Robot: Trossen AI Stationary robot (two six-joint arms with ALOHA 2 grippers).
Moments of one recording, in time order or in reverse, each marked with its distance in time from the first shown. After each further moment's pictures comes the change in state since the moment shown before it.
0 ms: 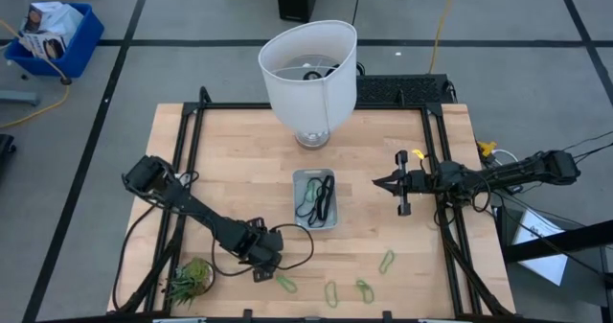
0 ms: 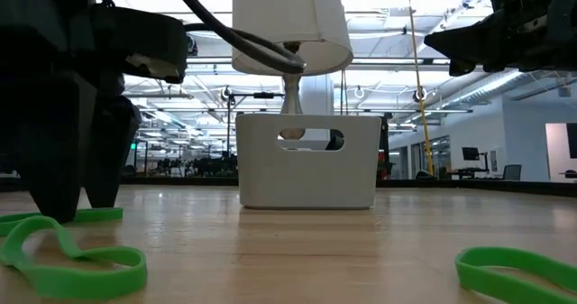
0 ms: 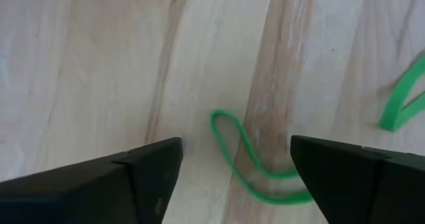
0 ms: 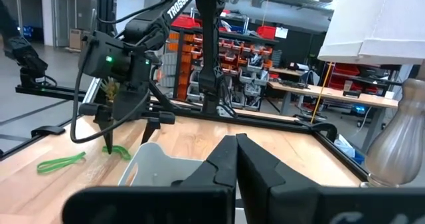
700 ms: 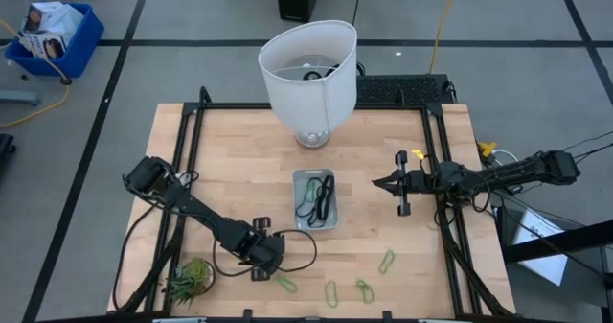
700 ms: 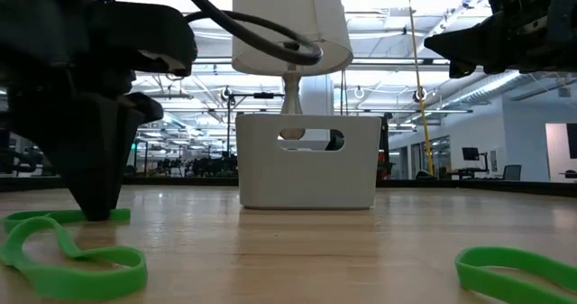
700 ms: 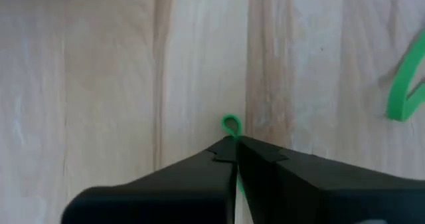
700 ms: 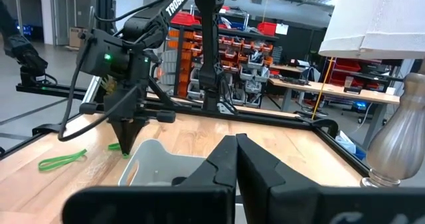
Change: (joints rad) left arm -0.004 0.020 -0.006 0.024 -0.021 0.201; right arm 0.000 0.000 0.000 -0.012 0.000 0.010
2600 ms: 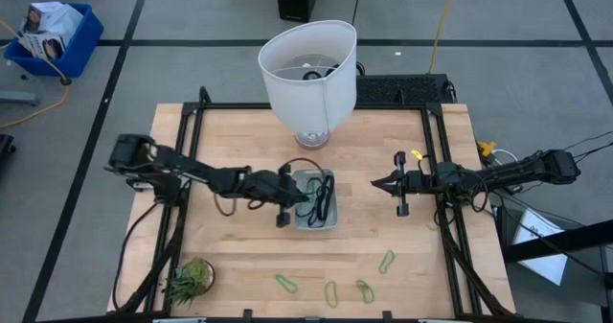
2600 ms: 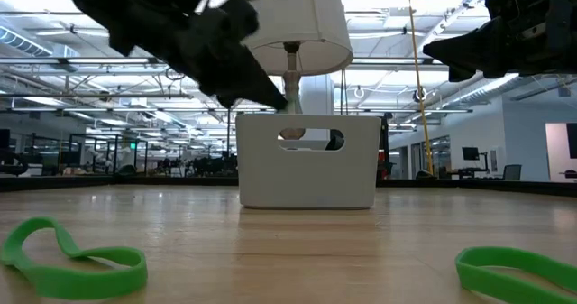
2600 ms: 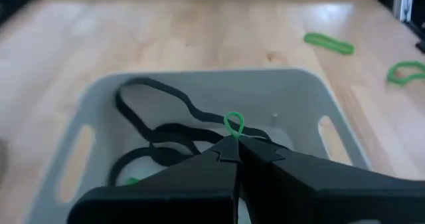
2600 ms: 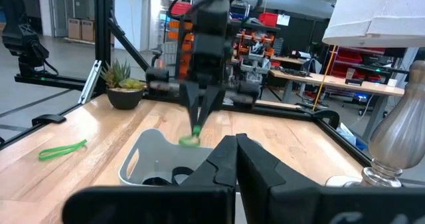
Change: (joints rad) left arm 0.451 -0.299 -0.334 0.879 0.086 0.499; right arm 0.000 0.021 0.000 -0.015 0.004 0.003
